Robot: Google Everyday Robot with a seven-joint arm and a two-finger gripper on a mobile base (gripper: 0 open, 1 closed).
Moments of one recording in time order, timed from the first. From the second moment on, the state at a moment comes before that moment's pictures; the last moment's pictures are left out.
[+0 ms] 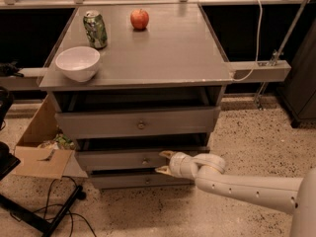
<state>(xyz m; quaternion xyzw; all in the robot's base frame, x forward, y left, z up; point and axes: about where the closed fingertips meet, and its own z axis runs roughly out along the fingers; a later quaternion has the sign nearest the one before) 0.617 -0.024 0.416 -0.59 0.65 0.06 0.47</state>
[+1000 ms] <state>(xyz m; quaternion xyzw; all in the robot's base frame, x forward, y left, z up) 0.614 -0.023 0.416 -0.59 0.65 0.06 0.47</state>
